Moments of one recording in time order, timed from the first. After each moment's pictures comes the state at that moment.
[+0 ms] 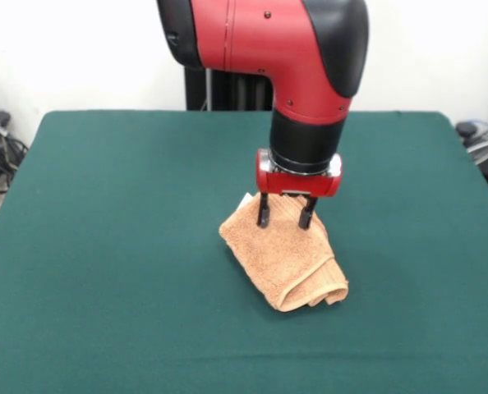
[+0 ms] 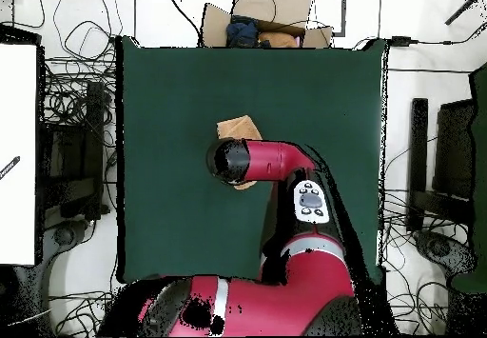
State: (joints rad) arm -0.20 -0.44 0.02 1.53 -0.16 0.48 1.69
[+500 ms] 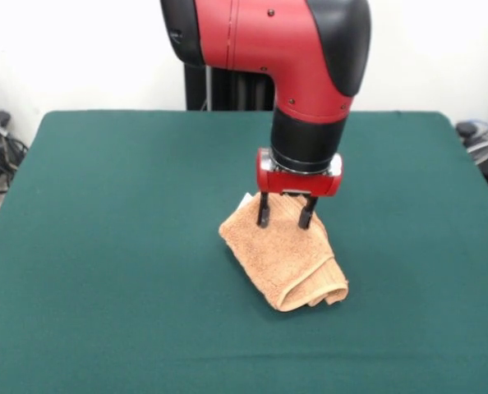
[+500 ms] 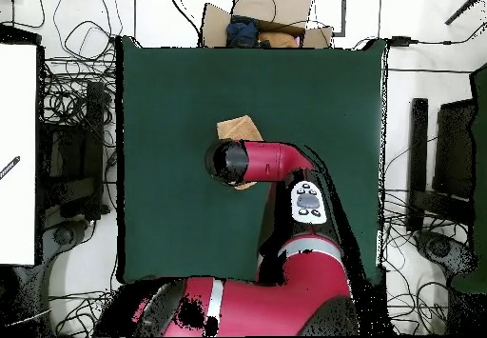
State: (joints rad) arm -0.19 -0.44 0.01 1.53 -0.16 0.47 1.69
